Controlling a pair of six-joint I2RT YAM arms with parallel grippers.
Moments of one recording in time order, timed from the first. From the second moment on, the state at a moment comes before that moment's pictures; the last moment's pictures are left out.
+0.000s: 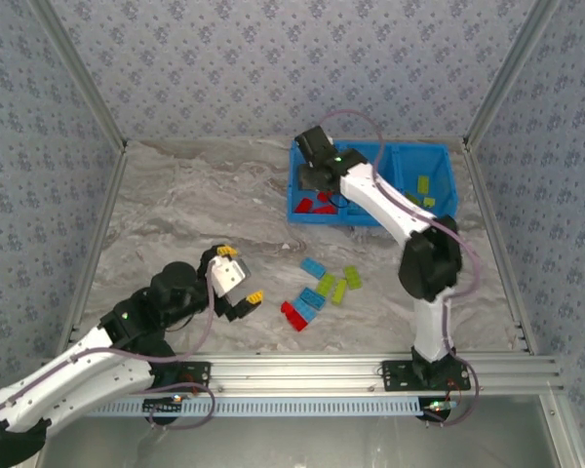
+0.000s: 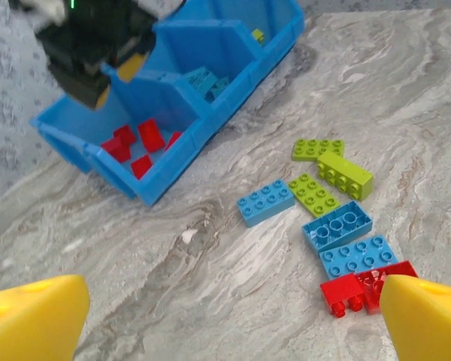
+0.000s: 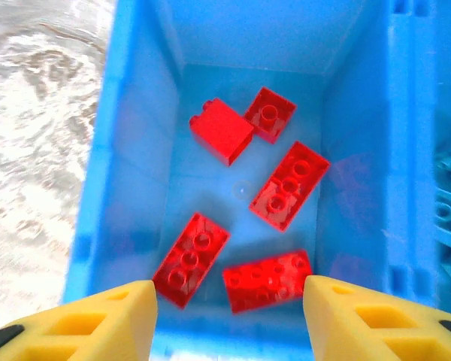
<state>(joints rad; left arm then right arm) -0.92 0.60 0.62 -0.45 -0.08 0.19 0.61 1.90 1.81 -0.83 0.26 0.43</state>
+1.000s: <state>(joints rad) -1.00 1.77 1.22 -0.53 -0.21 -1.41 0.86 0.94 1.11 -1.11 0.43 0.73</state>
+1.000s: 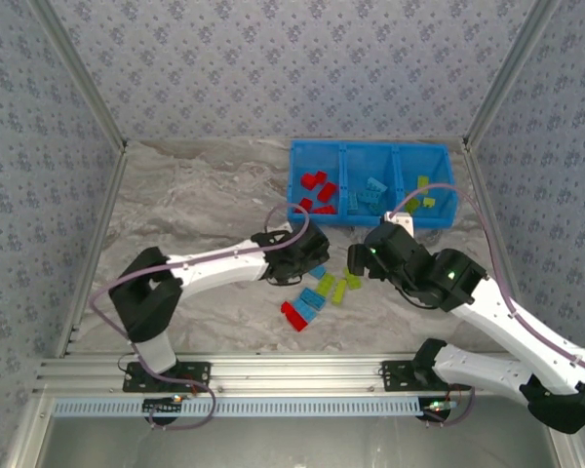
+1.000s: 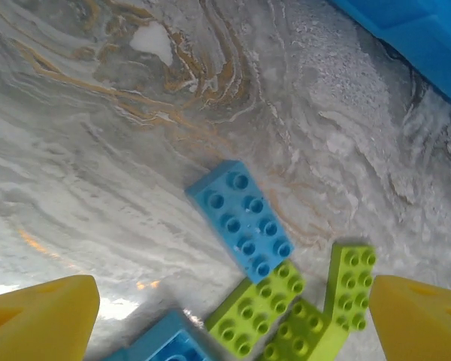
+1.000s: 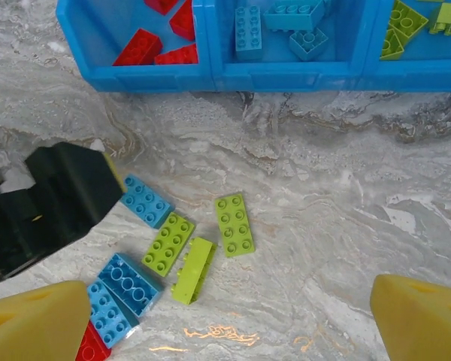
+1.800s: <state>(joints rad) -0.96 1.96 1.31 -0.54 -0.06 -1.35 0.86 0.96 1.08 -1.10 0.40 0.72</state>
